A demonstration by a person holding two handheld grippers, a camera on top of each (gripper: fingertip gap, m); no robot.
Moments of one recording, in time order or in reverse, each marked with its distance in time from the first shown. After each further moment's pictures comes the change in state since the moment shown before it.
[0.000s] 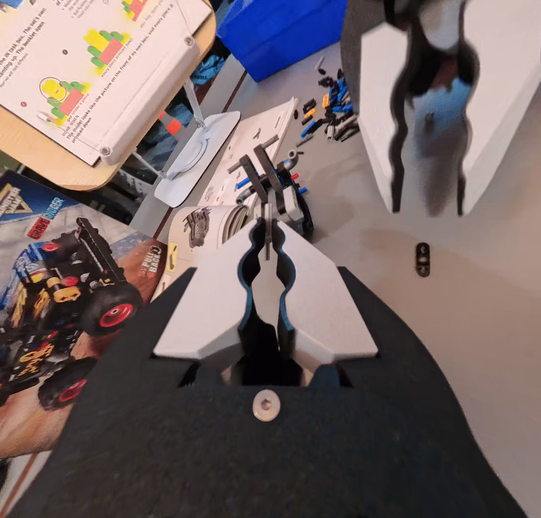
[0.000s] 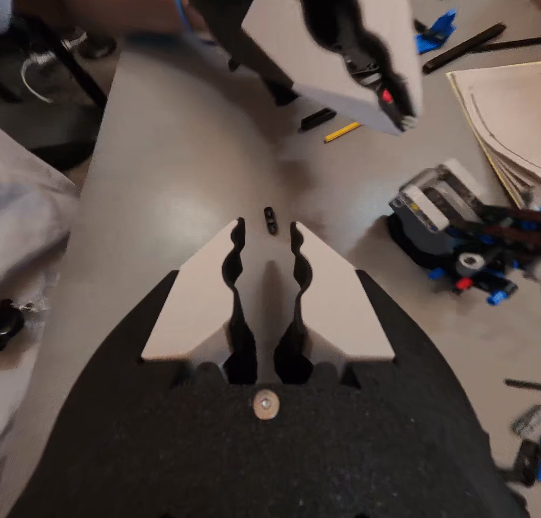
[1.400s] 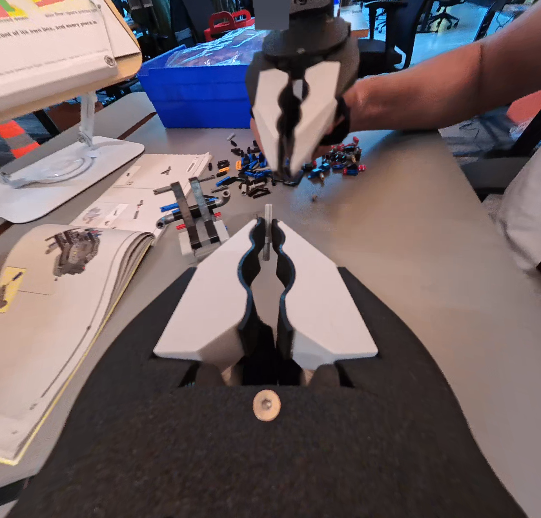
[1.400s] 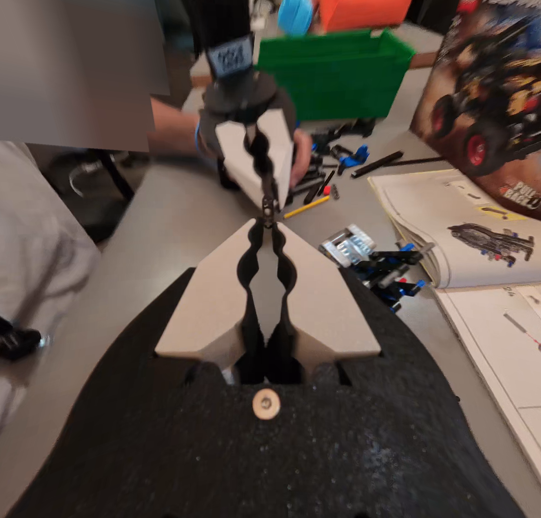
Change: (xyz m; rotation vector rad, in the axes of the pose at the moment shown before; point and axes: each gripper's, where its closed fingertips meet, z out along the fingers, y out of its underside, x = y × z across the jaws) left arm 0.028 -0.028 -0.017 0.252 0.412 -0.396; right arm 0.035 -0.049 -0.053 0.362 -0.009 0.007
